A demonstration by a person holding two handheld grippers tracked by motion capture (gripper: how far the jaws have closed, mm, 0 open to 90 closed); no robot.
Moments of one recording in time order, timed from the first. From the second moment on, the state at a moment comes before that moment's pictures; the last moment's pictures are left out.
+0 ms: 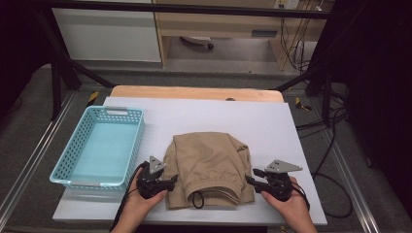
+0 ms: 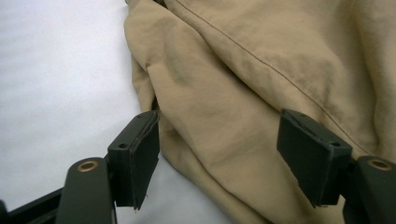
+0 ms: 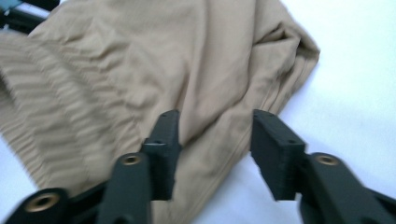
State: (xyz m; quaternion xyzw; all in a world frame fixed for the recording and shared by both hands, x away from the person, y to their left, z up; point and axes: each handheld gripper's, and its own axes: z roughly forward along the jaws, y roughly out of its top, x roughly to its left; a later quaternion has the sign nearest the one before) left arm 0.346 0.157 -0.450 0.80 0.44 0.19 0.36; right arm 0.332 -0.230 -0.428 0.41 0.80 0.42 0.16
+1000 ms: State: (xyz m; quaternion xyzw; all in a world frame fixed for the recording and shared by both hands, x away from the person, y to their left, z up) left arm 0.347 0.151 -0.456 0.81 0.43 0.19 0.35; right arm 0.440 -0.179 -0.443 0.45 0.78 0.36 0.23
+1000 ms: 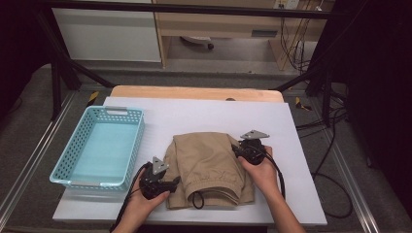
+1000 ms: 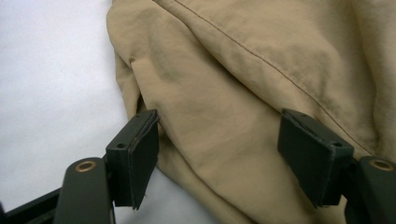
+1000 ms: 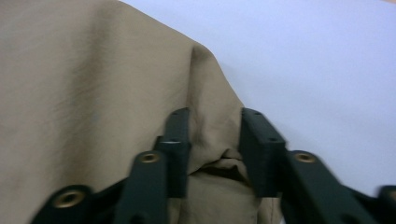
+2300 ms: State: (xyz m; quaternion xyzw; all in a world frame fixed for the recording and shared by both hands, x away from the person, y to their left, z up) left arm 0.350 0.157 -0.452 0.81 0.44 0.19 0.35; right arm 0.441 -0.211 -0.425 0.47 0.75 0.39 0.24
